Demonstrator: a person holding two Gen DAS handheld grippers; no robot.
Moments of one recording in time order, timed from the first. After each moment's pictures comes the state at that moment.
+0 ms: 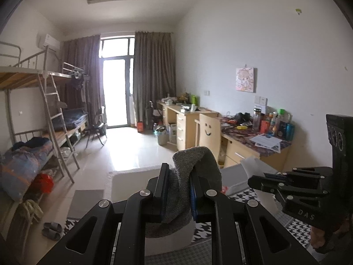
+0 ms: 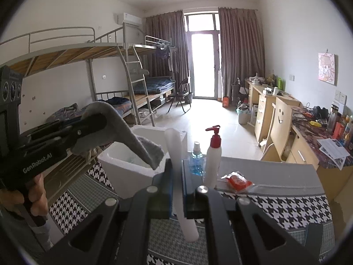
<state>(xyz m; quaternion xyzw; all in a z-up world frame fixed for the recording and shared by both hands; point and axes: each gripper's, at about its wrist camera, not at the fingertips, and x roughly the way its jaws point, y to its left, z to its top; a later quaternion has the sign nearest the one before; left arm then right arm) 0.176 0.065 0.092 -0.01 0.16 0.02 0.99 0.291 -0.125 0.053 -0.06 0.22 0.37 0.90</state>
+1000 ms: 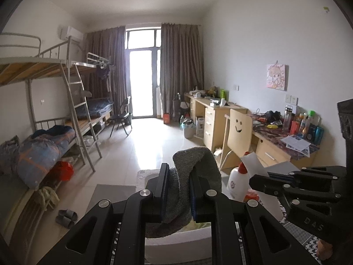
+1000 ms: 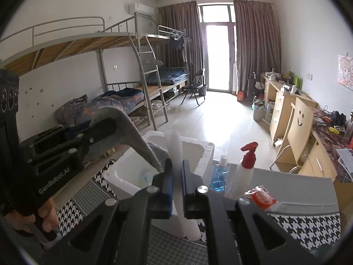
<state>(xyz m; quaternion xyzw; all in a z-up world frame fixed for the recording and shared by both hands) 0.213 0.106 0.081 -0.02 0.18 0.11 0.98 0.326 -0.058 0.059 -0.08 0.25 0.41 0.87</state>
